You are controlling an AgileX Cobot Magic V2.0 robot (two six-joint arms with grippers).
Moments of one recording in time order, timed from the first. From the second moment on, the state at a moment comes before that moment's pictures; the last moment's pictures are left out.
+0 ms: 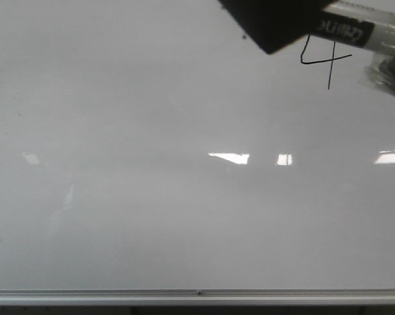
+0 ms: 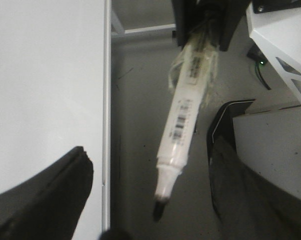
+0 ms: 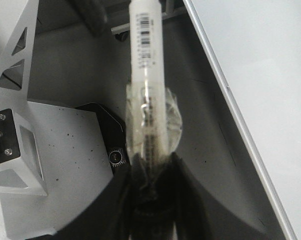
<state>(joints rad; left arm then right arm) -1.02 1.45 -1.41 -0.26 1.04 0.74 0.35 0.86 -0.83 0.56 1.17 -0.94</state>
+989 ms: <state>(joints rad) -1.05 1.50 -1.45 -0.28 1.11 0.76 0.35 0.86 -0.83 0.56 1.17 -0.95</state>
